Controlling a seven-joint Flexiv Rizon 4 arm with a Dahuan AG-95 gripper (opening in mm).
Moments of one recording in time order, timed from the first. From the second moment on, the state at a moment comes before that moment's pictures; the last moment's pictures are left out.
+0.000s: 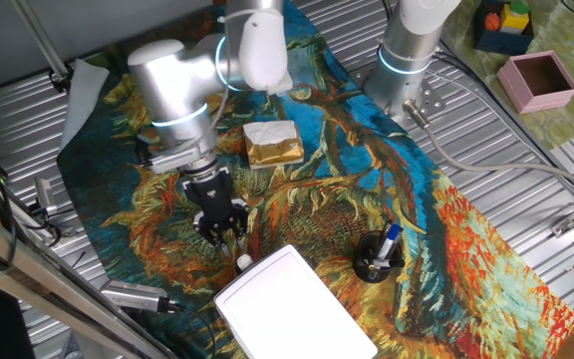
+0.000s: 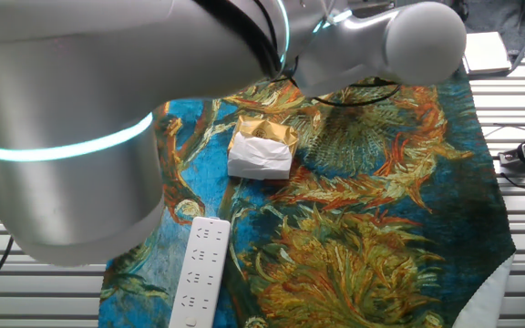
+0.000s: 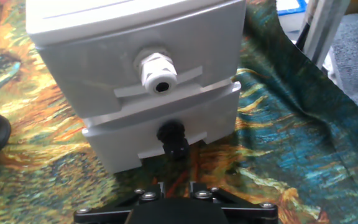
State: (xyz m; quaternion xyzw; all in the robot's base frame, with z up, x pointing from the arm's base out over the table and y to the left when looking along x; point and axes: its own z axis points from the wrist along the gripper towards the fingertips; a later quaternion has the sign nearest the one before) arm 0.567 0.222 0.065 -0.63 0.70 0.25 0.22
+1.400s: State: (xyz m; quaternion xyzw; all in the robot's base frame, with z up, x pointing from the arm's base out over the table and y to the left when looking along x) arm 0.567 0.222 0.065 -0.69 0.62 0.30 0.21
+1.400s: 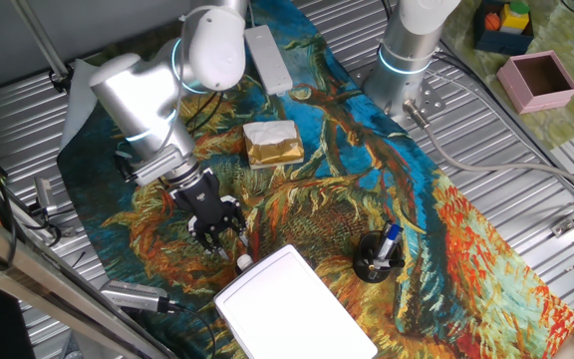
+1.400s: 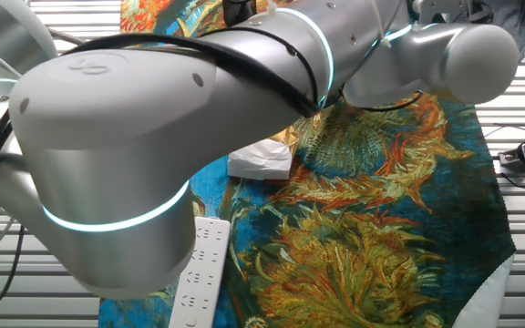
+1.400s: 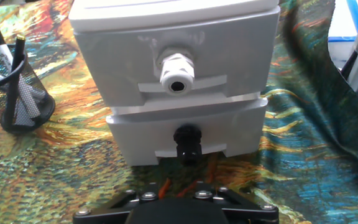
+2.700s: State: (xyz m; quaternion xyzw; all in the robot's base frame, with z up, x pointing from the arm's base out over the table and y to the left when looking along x) arm 0.570 0.226 0.064 -0.68 0.61 0.33 0.23
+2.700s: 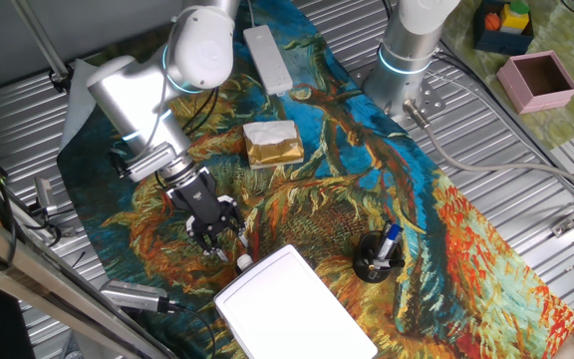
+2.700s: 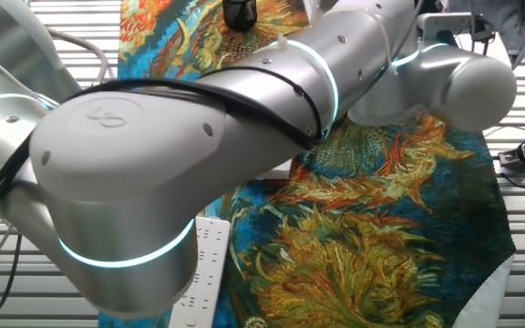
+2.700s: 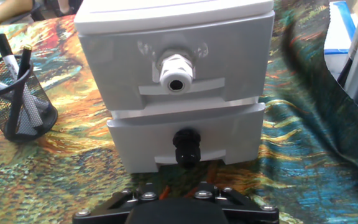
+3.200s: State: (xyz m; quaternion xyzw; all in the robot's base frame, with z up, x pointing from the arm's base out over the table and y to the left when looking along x) arm 0.574 0.234 0.062 -0.68 0.61 0.34 0.23
